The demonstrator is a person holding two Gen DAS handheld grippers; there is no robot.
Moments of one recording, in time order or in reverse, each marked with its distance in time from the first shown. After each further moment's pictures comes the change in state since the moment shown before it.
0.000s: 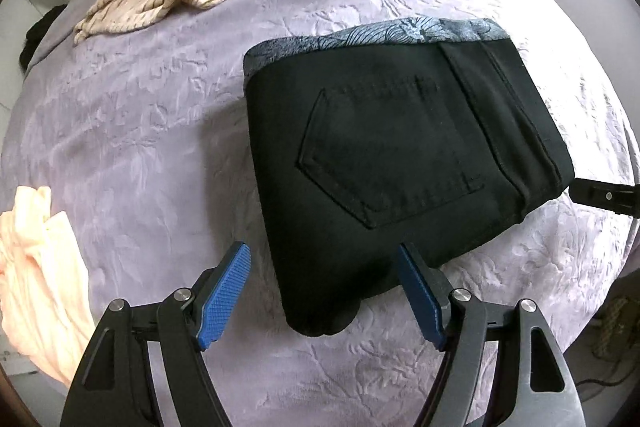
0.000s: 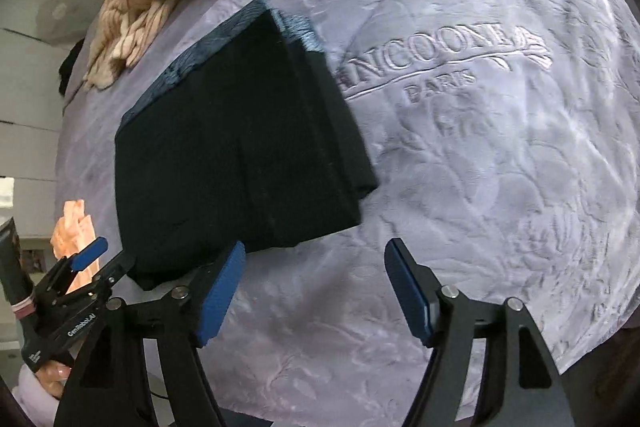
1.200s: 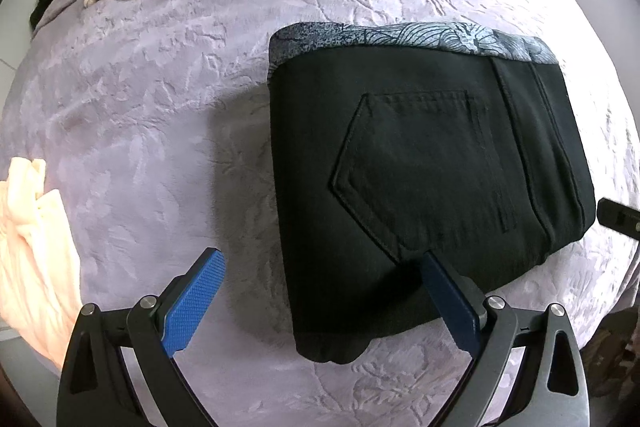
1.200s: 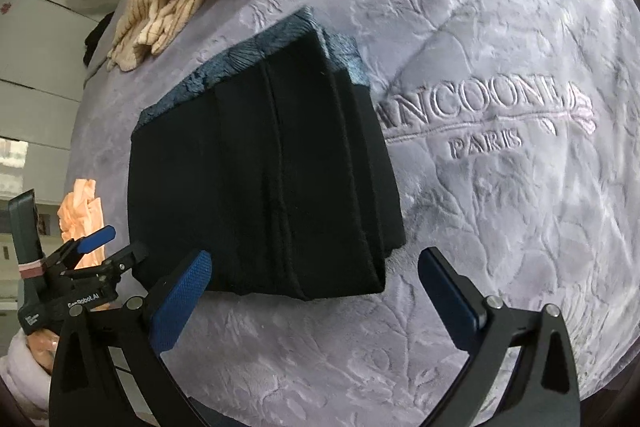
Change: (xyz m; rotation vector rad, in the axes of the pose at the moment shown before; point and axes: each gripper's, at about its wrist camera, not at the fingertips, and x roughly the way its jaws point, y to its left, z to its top) left arm 0.029 0.022 0.027 -0.121 0.083 0.001; right arm 0.010 0.008 0.030 -0.124 0.021 0.058
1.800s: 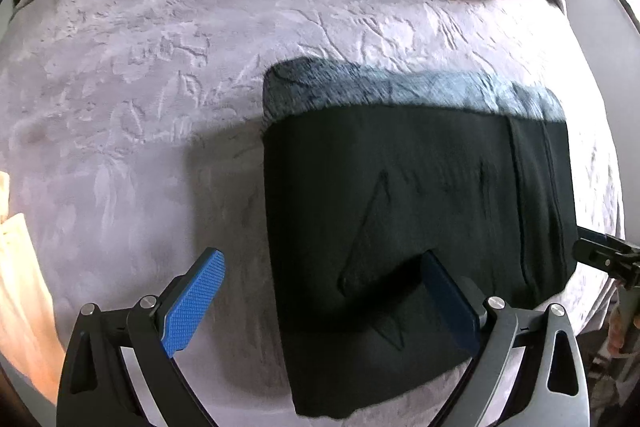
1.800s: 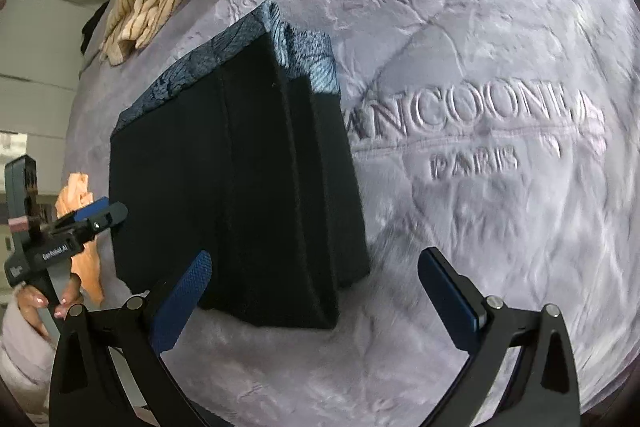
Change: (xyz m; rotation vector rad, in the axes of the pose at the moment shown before) left arm 0.026 0.024 0.054 -0.054 0.011 -0.137; right arm 0.013 -0.026 0.026 -0.031 0.069 0.006
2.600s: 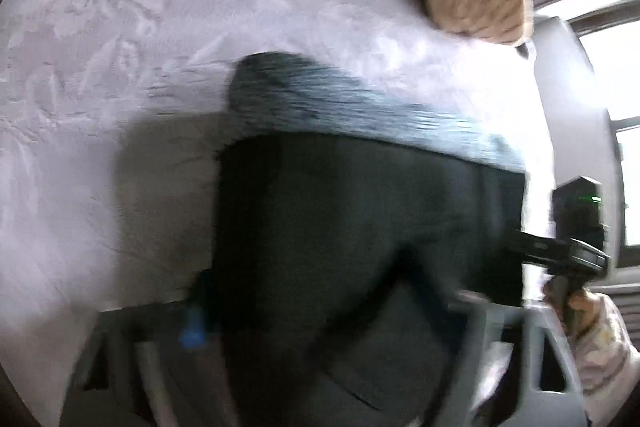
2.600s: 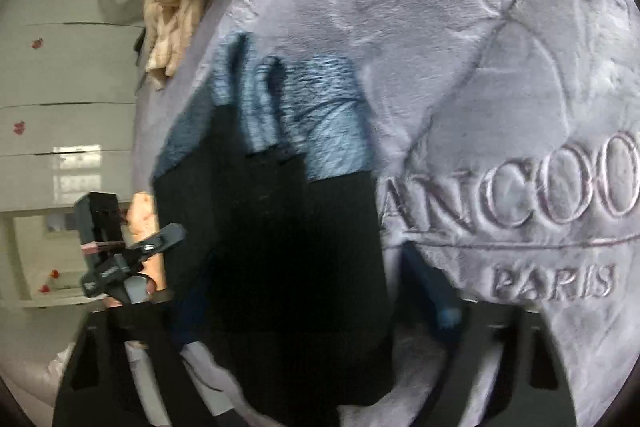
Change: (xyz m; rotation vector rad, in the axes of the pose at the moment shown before) left arm 0.038 0.019 0.005 -0.119 -0.039 -0.328; right arm 0.049 -0.034 0.044 0.077 0.067 0.403
